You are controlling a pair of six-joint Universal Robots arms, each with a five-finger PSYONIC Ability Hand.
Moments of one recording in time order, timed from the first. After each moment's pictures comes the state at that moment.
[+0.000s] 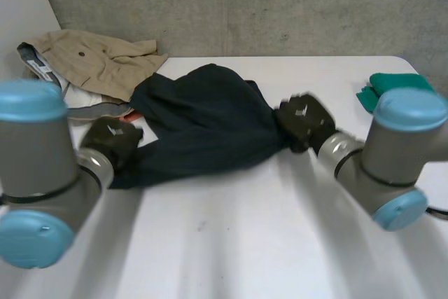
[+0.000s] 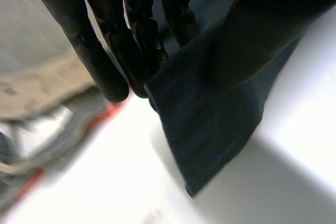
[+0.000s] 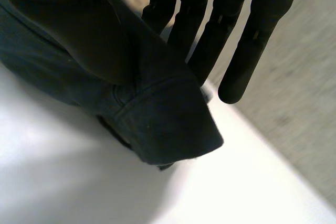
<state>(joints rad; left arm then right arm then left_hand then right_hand) 4.27 -1.88 -1.57 3.07 -1.72 3.58 1.97 -1.01 1.43 -0.25 1.28 2.68 1.16 1.19 1.19 1.20 0.99 1.12 1.18 1.16 1.19 1.00</state>
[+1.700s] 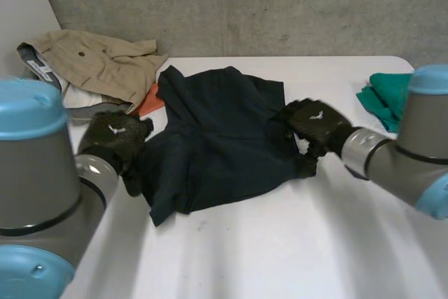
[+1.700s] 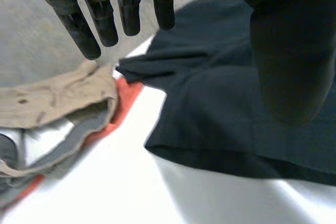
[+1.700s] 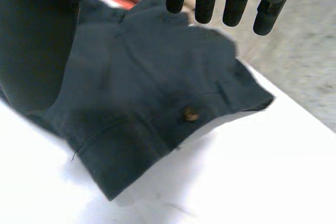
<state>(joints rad) 4.14 -1.79 -1.59 3.03 -1.84 3.46 1.86 -1.06 1.40 0.04 1.12 2.70 0.28 0.27 0.27 0.26 0.08 0.22 0.20 0.21 0.21 0.05</state>
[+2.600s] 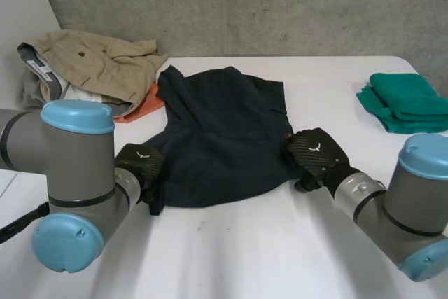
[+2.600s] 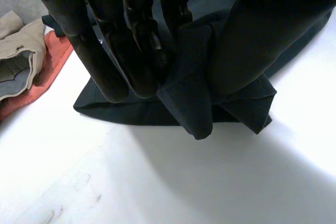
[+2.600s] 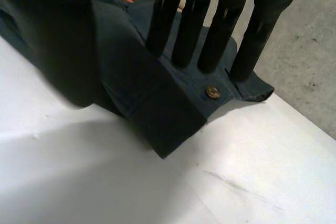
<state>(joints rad) 4.19 -2.08 -1.49 3.01 -1.72 3.51 1.90 -1.08 1.78 -0.43 1.20 2.73 1.11 1.19 1.19 1.20 0.98 0.79 0.80 0.80 0.79 0.60</state>
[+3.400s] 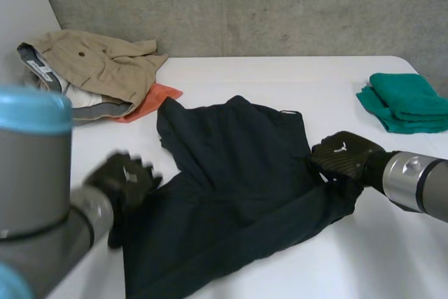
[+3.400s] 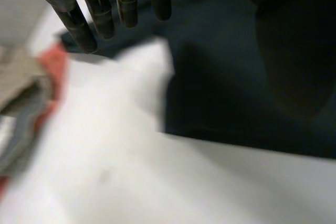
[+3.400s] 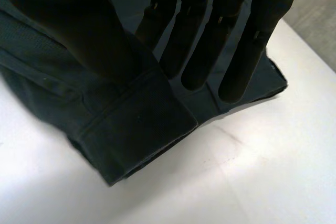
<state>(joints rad) 4.15 -1.80 -1.57 2.78 -1.74 3.78 1.76 -1.27 1.58 0.34 1.06 2.38 0.18 0.20 0.21 0.20 0.05 1.11 1.17 1.18 1.20 1.01</state>
